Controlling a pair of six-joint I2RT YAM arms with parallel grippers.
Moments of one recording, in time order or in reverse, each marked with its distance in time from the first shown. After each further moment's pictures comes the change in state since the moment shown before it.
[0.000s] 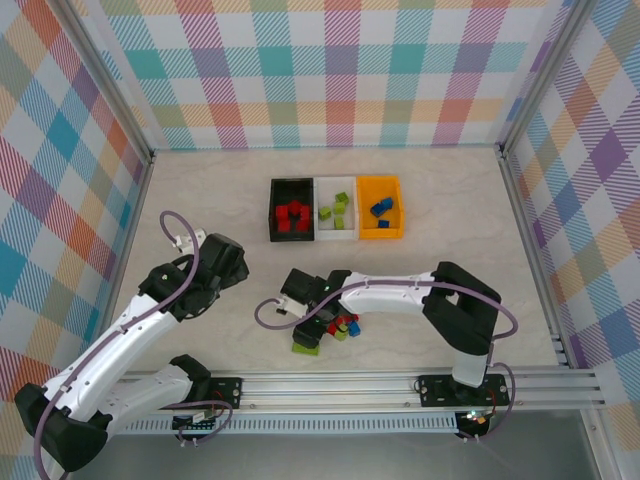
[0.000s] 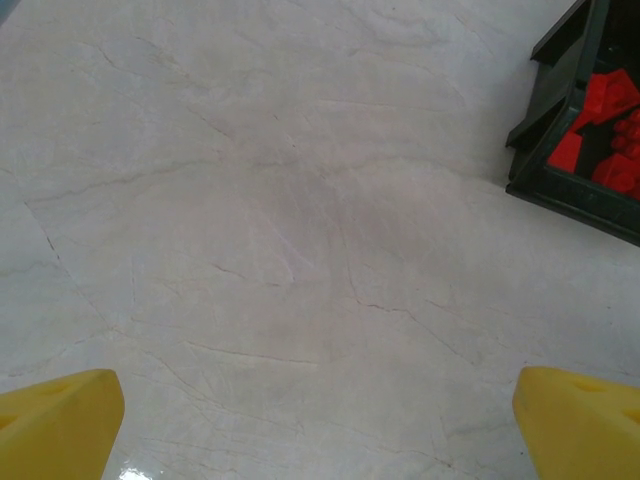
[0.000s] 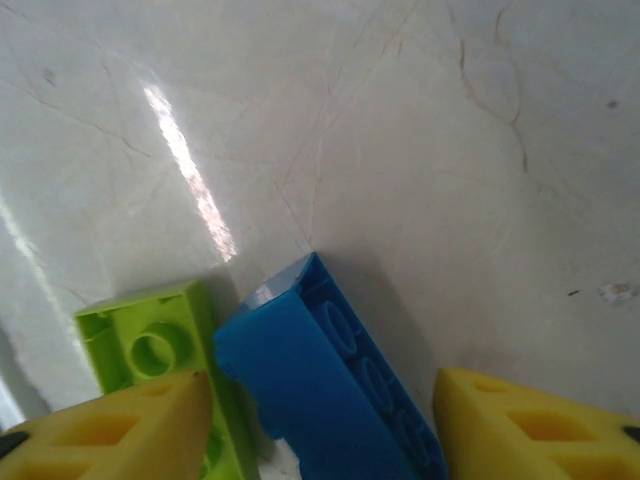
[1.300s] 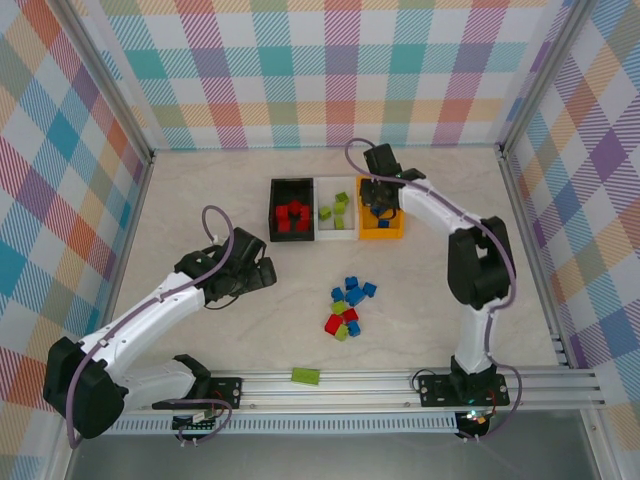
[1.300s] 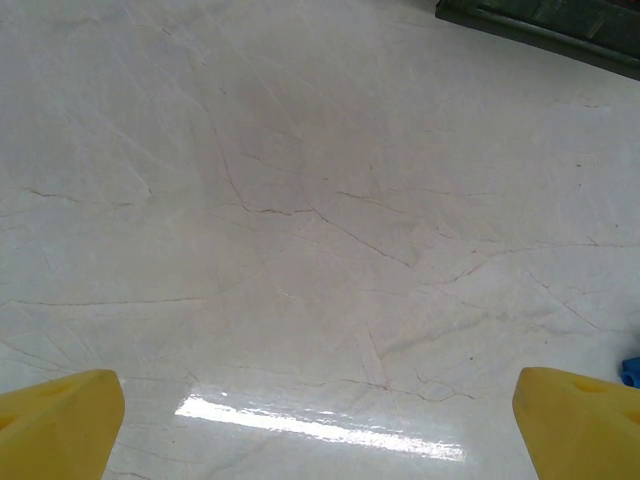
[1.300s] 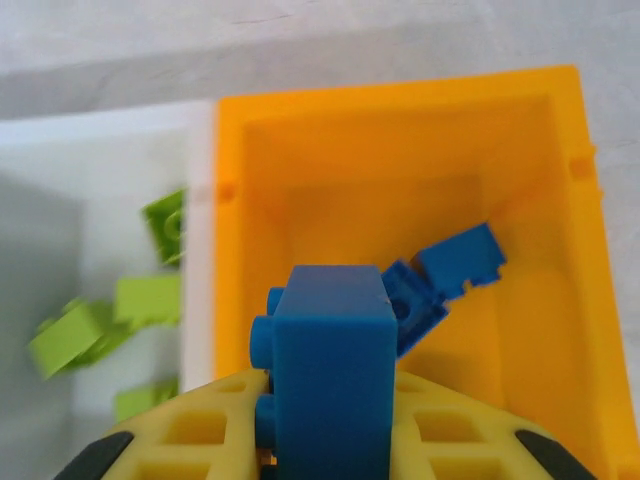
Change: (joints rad) left arm -0.004 0.209 -0.047 0.165 0.282 0.080; right arm -0.733 0.169 0.474 0.031 0.246 0.426
